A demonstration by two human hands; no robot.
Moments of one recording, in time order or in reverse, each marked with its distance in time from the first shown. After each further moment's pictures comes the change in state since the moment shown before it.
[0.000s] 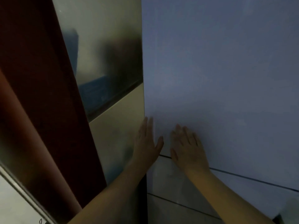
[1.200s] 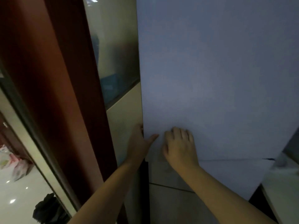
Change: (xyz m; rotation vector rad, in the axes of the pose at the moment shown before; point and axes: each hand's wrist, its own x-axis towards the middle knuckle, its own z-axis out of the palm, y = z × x) left_hand -0.048 0.004 -0.062 -0.444 -0.060 -0.309; right_hand -0.056 -0.074 -0.036 -0.040 0.361 0.102
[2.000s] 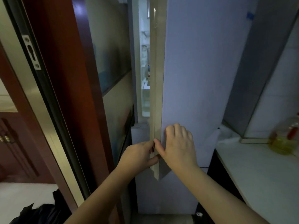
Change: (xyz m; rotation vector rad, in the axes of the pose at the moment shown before) left_hand -0.178 0.058 -0.060 0.524 -0.297 0.795; right_hand -0.116 -0.044 -0.175 -0.082 0.111 0.164
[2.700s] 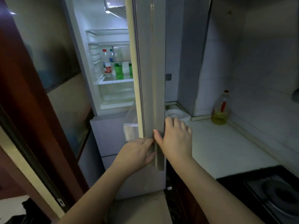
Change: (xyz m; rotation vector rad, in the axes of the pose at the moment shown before) left_hand -0.018 0.219 0.033 0.082 -0.183 0.257; right_hand -0.110 0.138 -0.147 -0.193 -0.028 0.342
